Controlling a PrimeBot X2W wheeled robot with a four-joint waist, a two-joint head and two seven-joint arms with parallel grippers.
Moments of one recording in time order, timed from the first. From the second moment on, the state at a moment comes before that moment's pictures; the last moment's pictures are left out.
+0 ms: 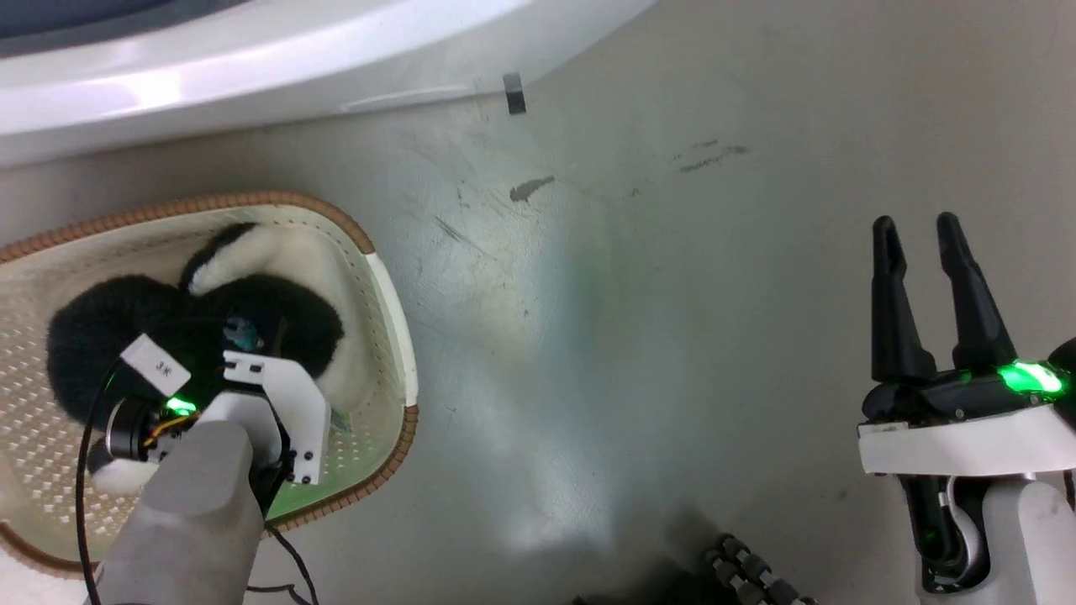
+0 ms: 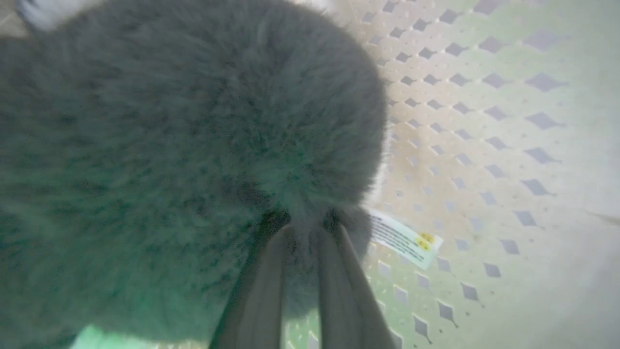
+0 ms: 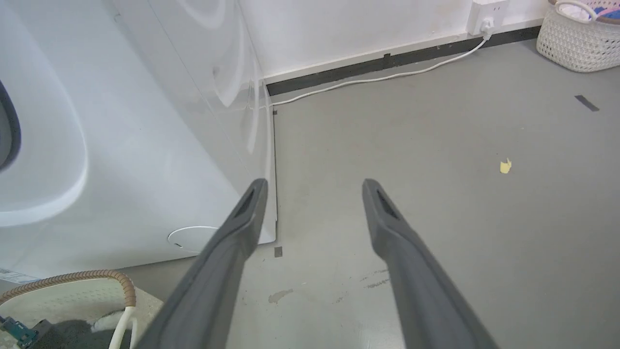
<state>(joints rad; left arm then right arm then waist) -0.78 0.26 -0.35 1.22 -0.26 -0.05 0.09 -0.24 -0.05 0.00 -0.04 0.40 0.13 -0.25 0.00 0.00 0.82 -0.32</state>
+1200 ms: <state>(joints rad) -0.31 0.15 -0.29 0.74 -0.33 -0.10 -0.26 -0.02 -0.05 -0.08 0.04 0.24 0.13 -0.26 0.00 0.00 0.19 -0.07</state>
